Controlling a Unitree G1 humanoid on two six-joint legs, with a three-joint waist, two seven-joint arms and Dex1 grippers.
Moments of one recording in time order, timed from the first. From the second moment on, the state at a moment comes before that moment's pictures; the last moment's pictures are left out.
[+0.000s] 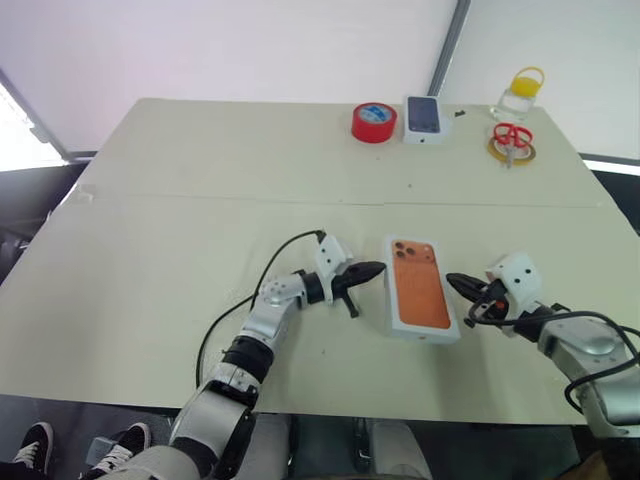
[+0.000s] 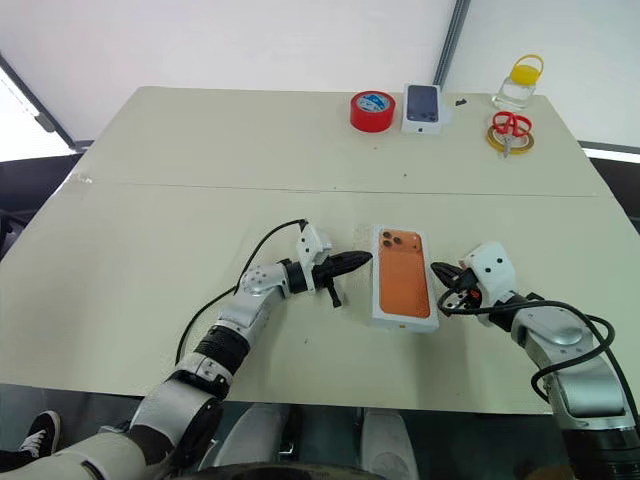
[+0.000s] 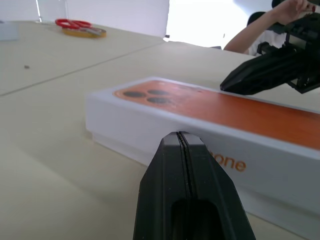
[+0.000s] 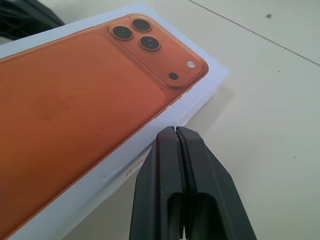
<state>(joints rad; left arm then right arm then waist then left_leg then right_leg) -0.56 -0.02 -0.22 0.65 -0.16 -0.18 -0.89 0.06 -0.72 -0.17 -0.23 0.36 0.35 0.64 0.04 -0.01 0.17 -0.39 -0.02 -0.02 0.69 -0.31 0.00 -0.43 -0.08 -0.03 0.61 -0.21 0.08</state>
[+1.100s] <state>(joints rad) -0.86 -0.08 -0.37 0.92 0.08 -0.19 -0.80 0.22 -0.81 -0.10 -0.40 0.34 0.33 0.85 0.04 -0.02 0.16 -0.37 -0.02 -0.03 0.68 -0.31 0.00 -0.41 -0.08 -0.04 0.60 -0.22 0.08</state>
